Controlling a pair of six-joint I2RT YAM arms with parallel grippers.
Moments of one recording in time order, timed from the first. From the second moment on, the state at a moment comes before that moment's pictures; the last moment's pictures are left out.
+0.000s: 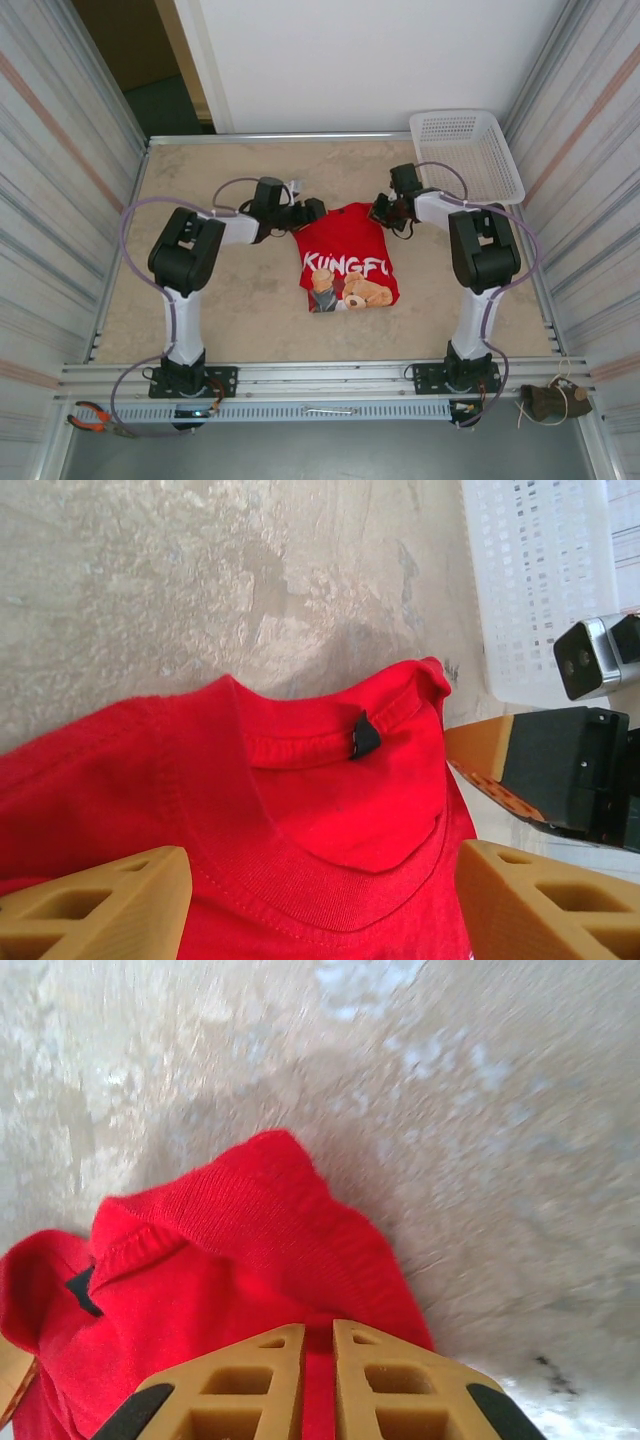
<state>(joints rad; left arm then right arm) -0.41 2.04 1.14 0.28 0.57 -0.74 0.25 1.95 1.23 -0.30 -0.27 0.71</state>
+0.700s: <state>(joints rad) -0.32 2.01 1.34 -0.33 0.42 -0.68 0.17 1.93 1.27 -0.38 -0.31 0.62</state>
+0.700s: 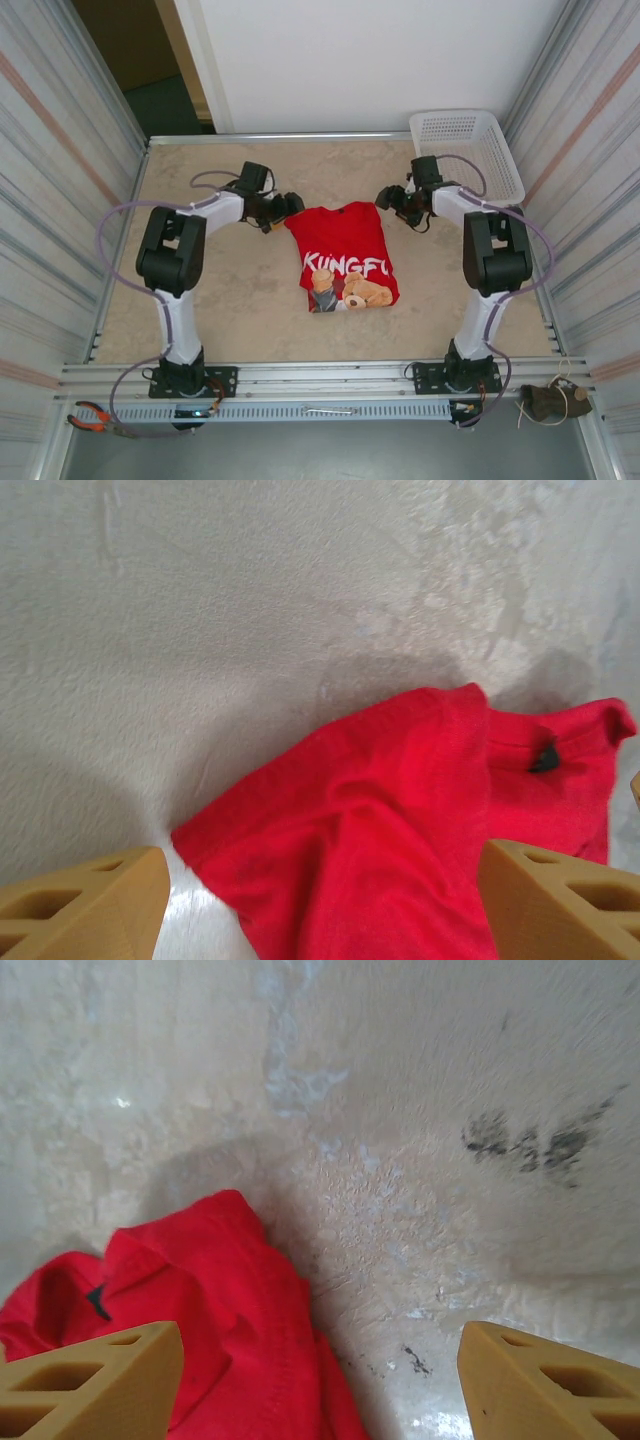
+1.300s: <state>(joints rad) -0.41 2.12 1.48 -0.39 0.41 -0.65 0.33 1.99 1.29 -0.37 -0.31 0.62</state>
